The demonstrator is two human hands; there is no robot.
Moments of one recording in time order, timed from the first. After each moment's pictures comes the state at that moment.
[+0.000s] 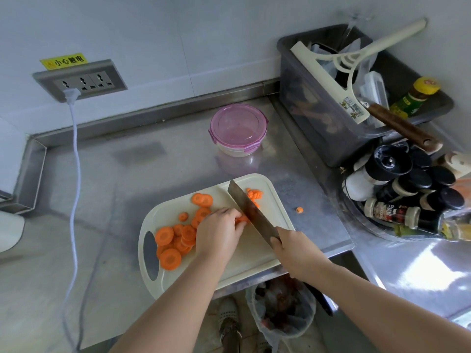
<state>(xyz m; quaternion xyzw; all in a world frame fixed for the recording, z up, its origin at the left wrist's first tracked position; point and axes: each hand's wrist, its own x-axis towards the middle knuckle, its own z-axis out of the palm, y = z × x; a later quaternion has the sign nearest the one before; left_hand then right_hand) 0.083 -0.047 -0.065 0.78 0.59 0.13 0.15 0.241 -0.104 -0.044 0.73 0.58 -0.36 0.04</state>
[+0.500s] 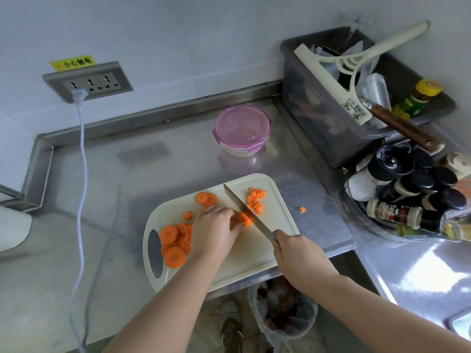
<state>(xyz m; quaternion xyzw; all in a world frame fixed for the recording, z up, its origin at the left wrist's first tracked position) 0.069 -0.045 -0.067 0.78 0.60 0.12 0.12 0.232 -0.119 -0.031 0.70 0.66 -0.27 0.06</state>
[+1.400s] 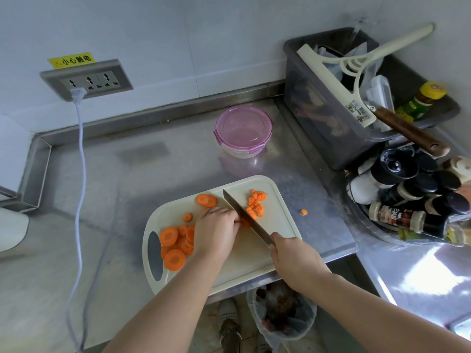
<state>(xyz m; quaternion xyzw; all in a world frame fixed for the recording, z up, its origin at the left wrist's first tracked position) 0.071 -0.038 -0.070 0.81 0.57 0.10 0.11 0.225 -0.108 -0.044 0.71 0.62 -0.31 0.10</state>
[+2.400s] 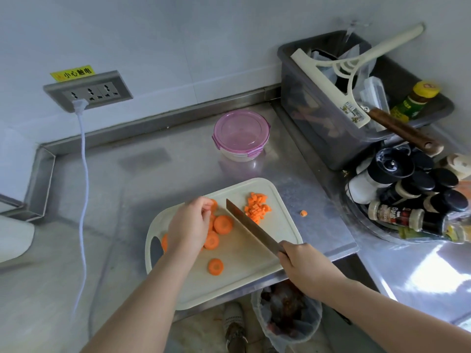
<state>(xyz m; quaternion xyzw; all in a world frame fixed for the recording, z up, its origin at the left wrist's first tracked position) 0.032 -0.013 -0.059 0.68 0.67 0.18 0.25 0.244 -0.122 -0.028 0.68 0.63 -0.37 0.02</state>
